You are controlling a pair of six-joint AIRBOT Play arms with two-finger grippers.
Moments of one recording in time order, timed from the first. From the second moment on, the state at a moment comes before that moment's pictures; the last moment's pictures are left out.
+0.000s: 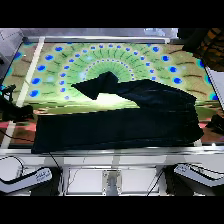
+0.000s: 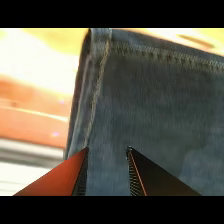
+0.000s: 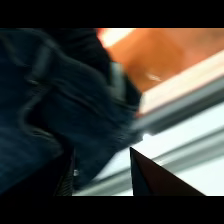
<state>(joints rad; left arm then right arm) 0.47 -1.30 1.11 1.48 -1.36 -1.34 -0.93 -1.22 1.04 -1.33 1.38 1.22</state>
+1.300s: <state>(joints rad) -0.38 -1.73 1.37 1.34 -0.64 -1.10 -0.45 -1.22 1.04 -1.05 1.19 1.19</state>
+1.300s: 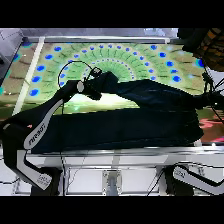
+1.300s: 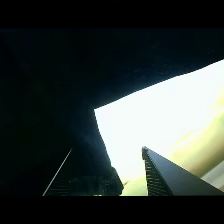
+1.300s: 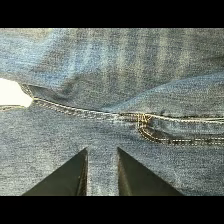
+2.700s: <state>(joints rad) -0.21 -1.32 1.62 1.80 -1.23 -1.44 -0.45 -1.22 1.04 -1.05 1.20 1.19</state>
